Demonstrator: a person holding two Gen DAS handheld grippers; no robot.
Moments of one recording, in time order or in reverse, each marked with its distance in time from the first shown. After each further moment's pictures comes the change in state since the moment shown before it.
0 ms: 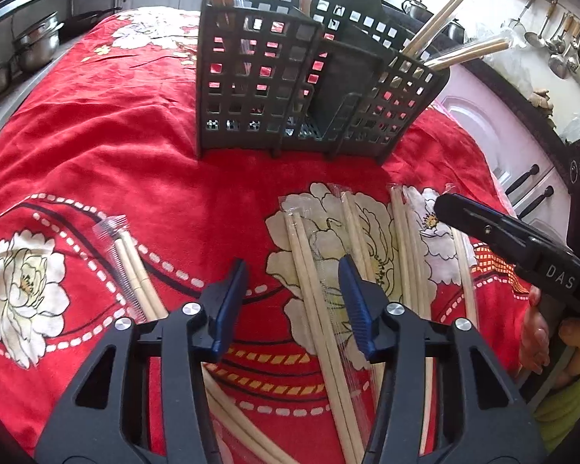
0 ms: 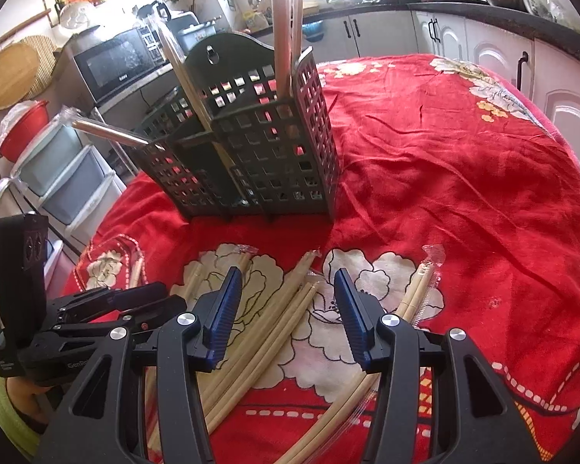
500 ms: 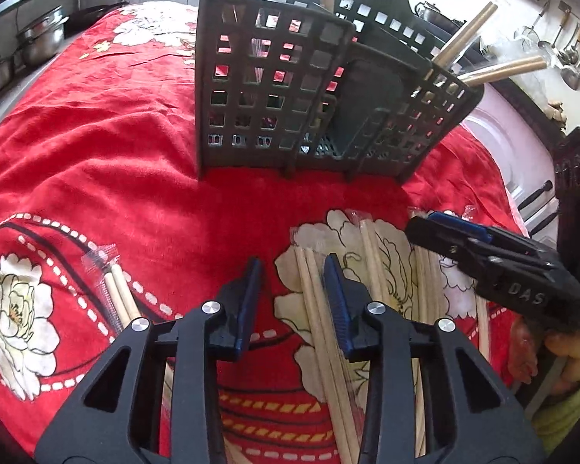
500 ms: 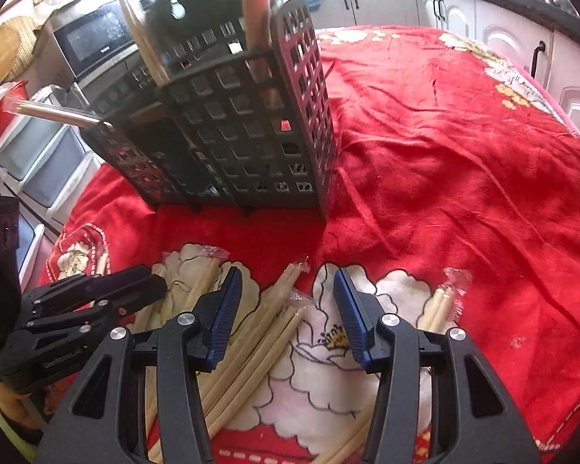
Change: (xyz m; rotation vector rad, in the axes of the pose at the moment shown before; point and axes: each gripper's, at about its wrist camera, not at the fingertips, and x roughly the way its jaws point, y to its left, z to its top) left arm 0.018 0.008 0.018 -0.037 0.001 0.012; right arm 0.047 -0.004 0.016 -0.017 0.118 -0.041
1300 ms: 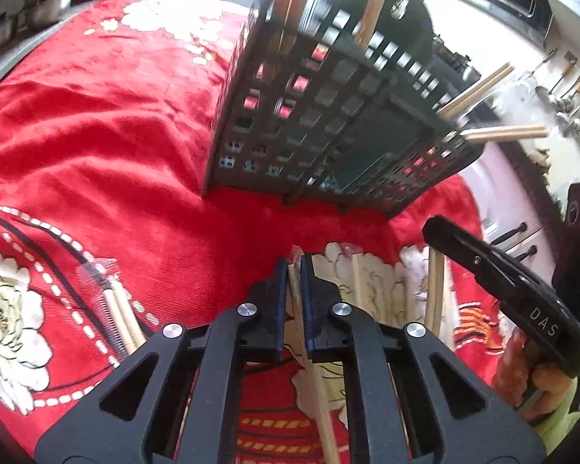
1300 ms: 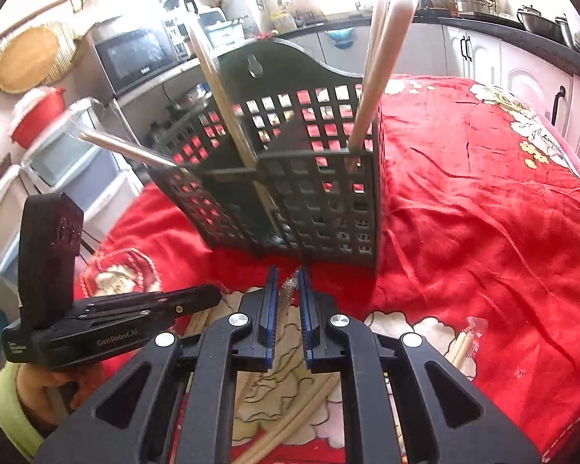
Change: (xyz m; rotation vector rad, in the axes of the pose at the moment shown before) left arm -0.012 0.022 0.013 -0.127 -0.029 -0.126; right arm -0.036 0.030 0.015 -0.063 -0.152 0.105
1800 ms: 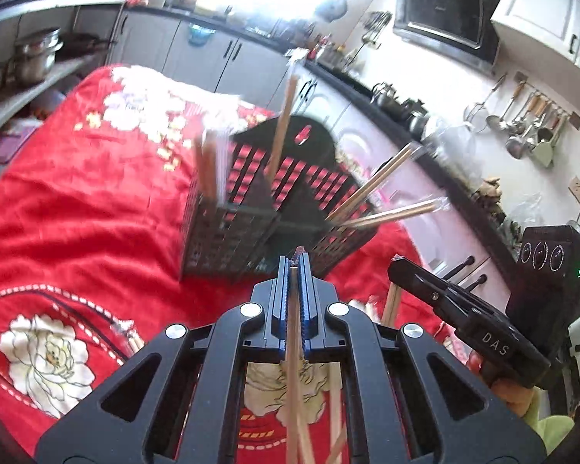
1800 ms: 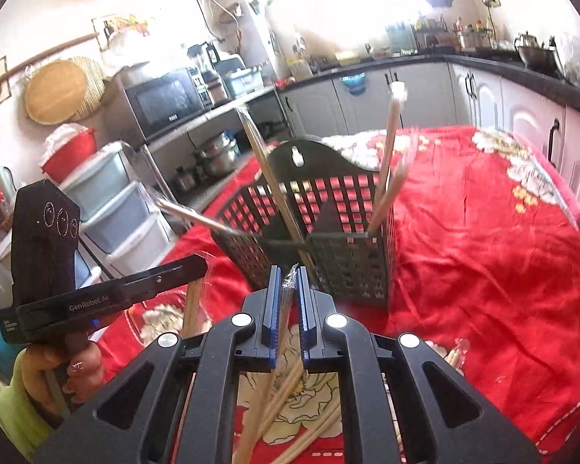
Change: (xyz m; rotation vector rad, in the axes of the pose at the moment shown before) left arm -0.084 -0.040 0.028 0.081 -0.218 -0.101; right arm -0.067 0.016 0.017 -0.006 -0.179 0.066
